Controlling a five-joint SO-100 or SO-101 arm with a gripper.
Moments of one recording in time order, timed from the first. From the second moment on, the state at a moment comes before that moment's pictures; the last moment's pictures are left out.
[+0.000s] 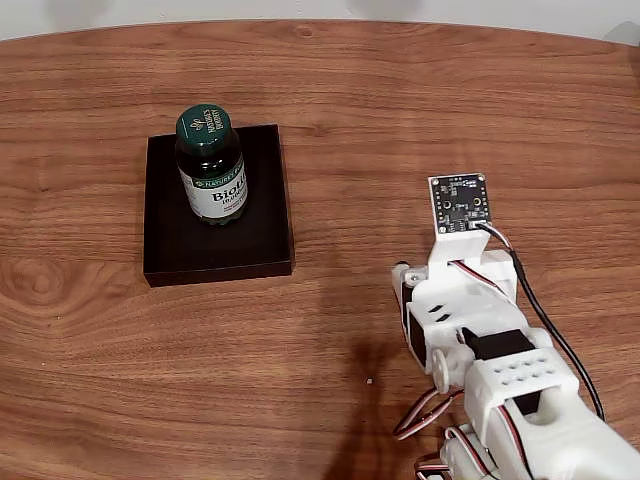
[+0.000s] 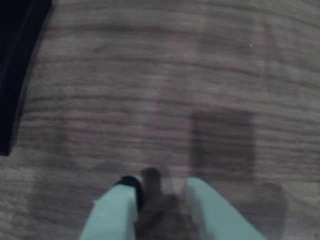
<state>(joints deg) -7.6 142.5 173.2 10.3 179.7</state>
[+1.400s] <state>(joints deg) -1.8 186.4 174.4 73.7 169.4</state>
